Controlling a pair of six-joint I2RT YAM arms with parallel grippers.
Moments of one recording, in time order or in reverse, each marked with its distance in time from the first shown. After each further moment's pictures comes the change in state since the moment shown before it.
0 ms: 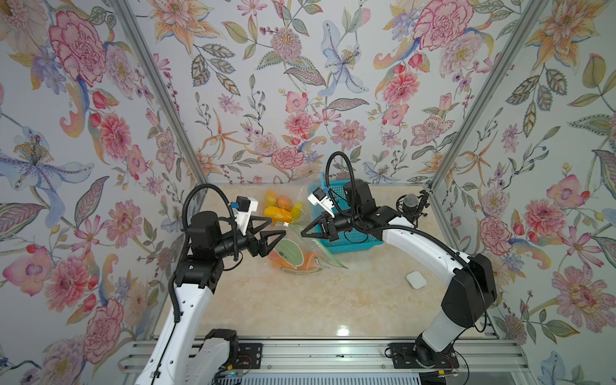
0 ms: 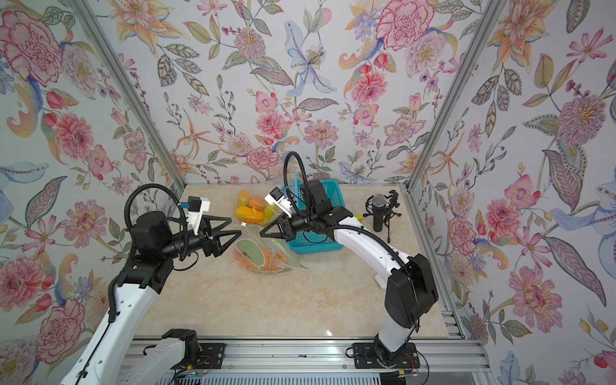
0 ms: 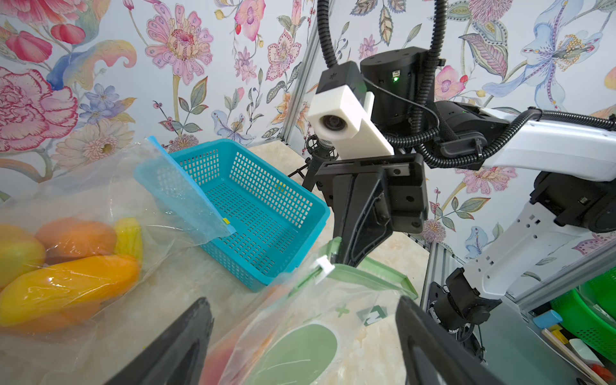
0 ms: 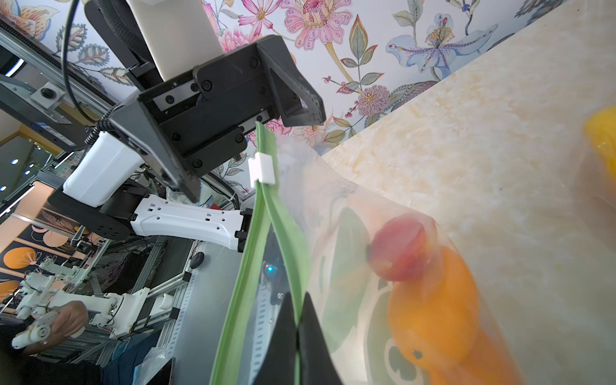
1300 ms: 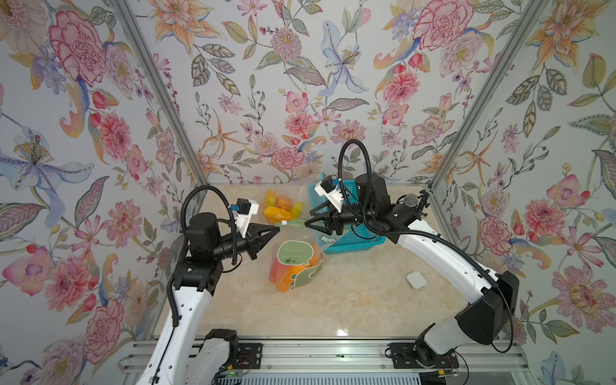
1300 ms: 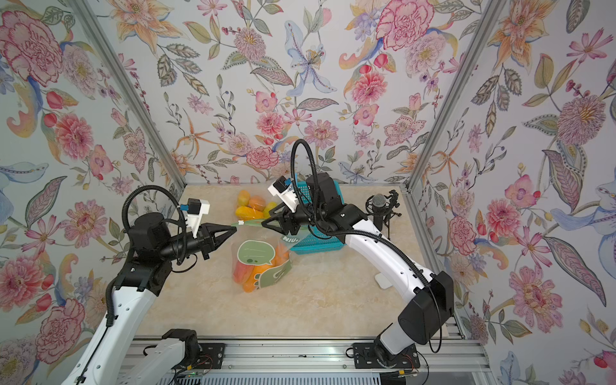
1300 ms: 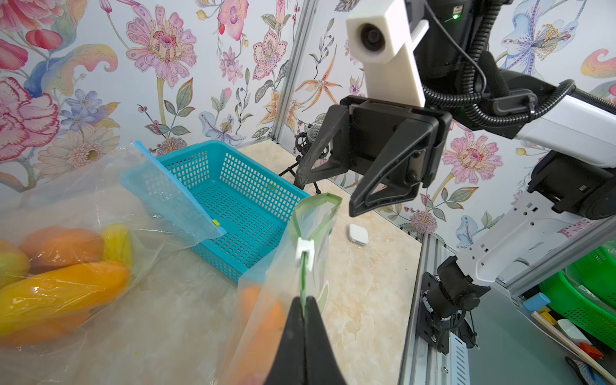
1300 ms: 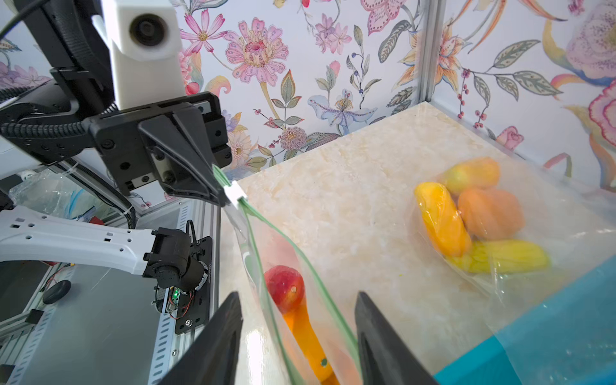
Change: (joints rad) left arm -0.003 -0.024 0.020 -0.052 0.028 0.047; right arm 0.057 -0.136 0.074 -0.082 0.391 -0.230
